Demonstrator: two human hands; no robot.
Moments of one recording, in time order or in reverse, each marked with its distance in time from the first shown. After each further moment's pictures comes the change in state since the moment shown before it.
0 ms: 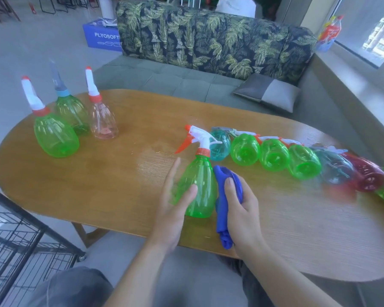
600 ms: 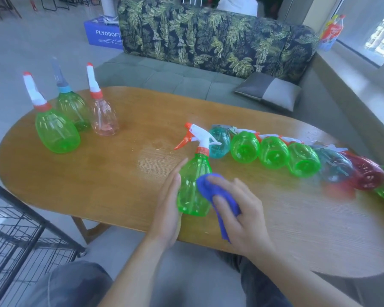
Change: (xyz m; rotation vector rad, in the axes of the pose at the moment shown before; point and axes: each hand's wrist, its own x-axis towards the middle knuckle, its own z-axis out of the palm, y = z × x) left_hand -0.002 0.005 0.001 -0.006 0.022 -0.074; right_hand -0.010 -0.012 -0.022 -0.466 -0.190 -0.575
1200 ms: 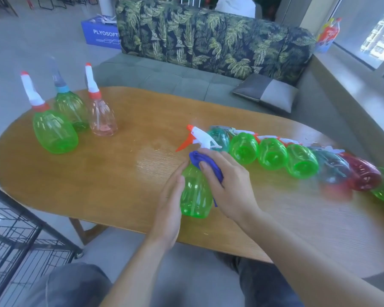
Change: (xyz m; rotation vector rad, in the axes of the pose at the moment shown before) left_hand 0.004 -0.003 0.002 0.027 -0.051 0.030; right_hand 0.058 0.013 0.015 -0.246 -0.045 0.064
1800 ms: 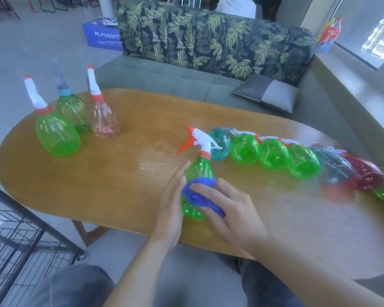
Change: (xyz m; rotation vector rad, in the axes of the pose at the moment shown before) left_hand 0.001 -0.002 -0.006 0.013 0.027 -0.008; right_hand -0.043 0.010 -0.003 -0.051 -0.138 -0.316
